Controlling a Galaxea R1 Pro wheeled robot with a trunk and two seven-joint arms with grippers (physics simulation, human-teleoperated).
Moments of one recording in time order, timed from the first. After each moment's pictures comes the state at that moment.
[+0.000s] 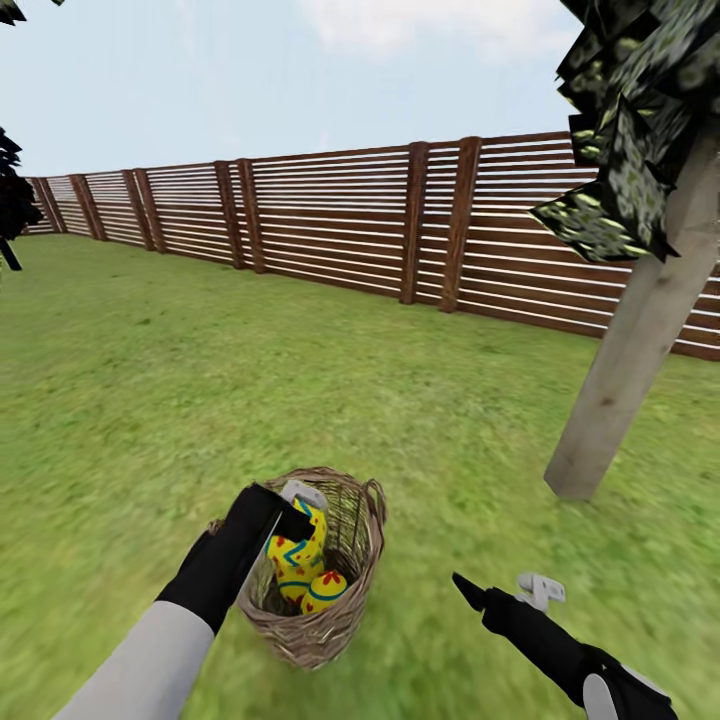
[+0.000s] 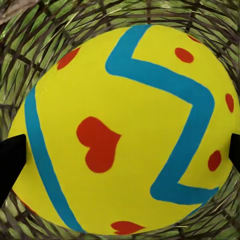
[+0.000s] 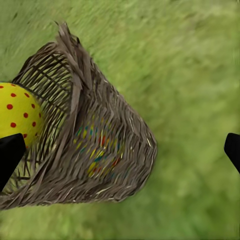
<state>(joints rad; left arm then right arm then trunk) -0.66 -0.07 -0.24 -1.02 -0.32 0.97 -0.26 -0.02 0.10 -0.29 -1.59 -0.25 0.66 0.47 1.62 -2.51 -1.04</state>
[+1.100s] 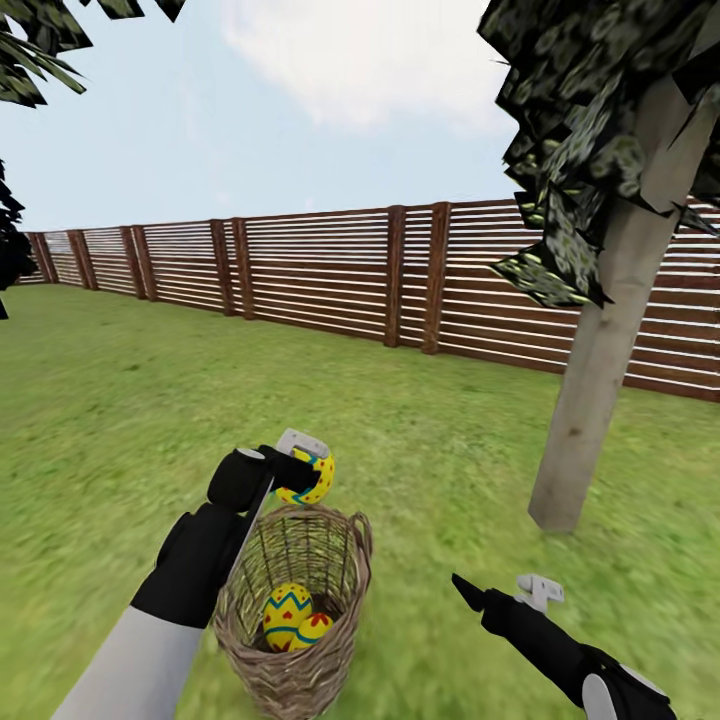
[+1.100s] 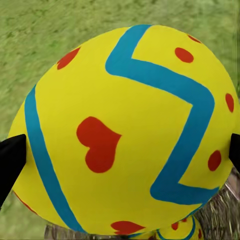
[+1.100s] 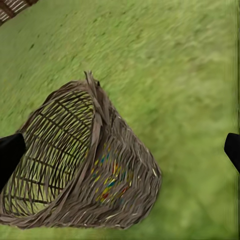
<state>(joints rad) -0.65 -0.07 -0.25 -1.41 -0.32 1.04 -0.26 -0.02 0.10 -0.29 -1.58 -0.25 0.67 0.47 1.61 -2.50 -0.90</state>
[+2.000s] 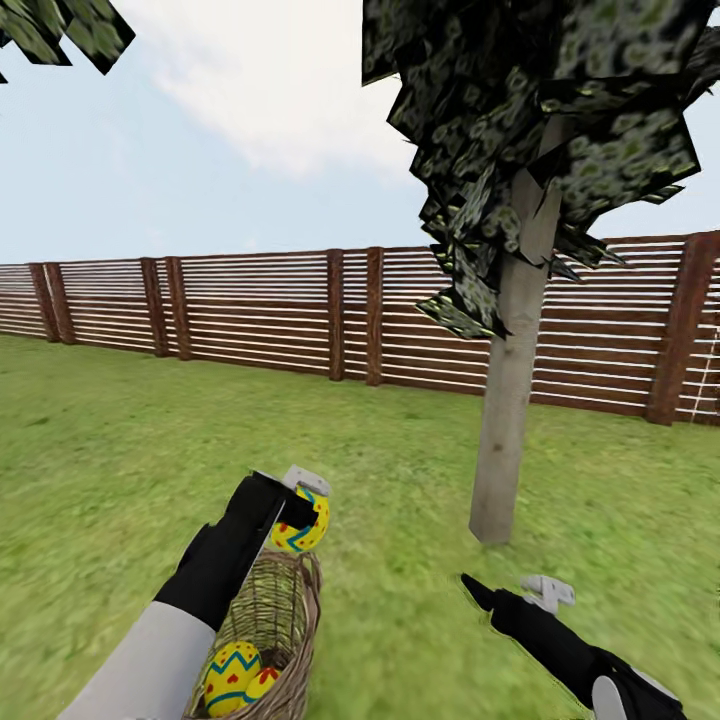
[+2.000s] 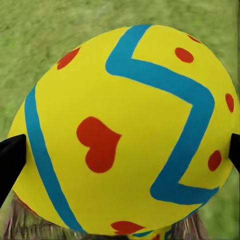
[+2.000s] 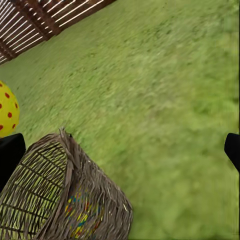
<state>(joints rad) -0.66 -0.08 -0.26 -1.14 -0.33 1.03 -0.24 -0.02 0.10 -0.33 -1.58 -0.24 0.67 0.47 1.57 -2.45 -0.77</state>
